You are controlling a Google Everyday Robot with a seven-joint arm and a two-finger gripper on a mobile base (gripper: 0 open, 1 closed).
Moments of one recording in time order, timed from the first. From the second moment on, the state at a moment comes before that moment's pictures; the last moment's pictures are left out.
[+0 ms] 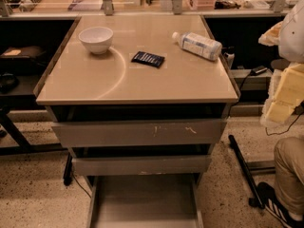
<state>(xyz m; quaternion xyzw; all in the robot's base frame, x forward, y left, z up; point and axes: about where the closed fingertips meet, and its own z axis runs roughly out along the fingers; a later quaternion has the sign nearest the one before) 0.438 -0.216 0.977 -0.60 0.78 -0.04 0.16</state>
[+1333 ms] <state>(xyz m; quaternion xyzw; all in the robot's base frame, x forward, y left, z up) 0.489 -0.188 0.968 -0.61 0.75 0.00 0.27</state>
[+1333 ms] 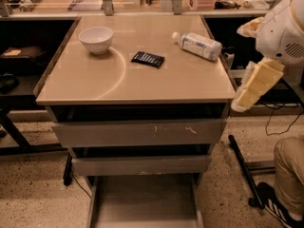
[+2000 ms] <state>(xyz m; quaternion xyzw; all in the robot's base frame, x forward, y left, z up) 0.518 -0.163 0.959 -0.61 0.72 0.04 0.31</state>
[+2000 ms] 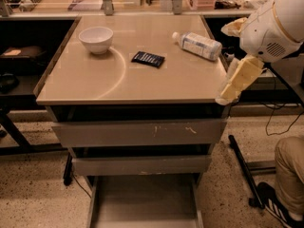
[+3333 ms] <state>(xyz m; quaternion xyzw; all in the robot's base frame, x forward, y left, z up) 0.633 -0.128 0.866 -0.52 0.77 0.14 0.35</state>
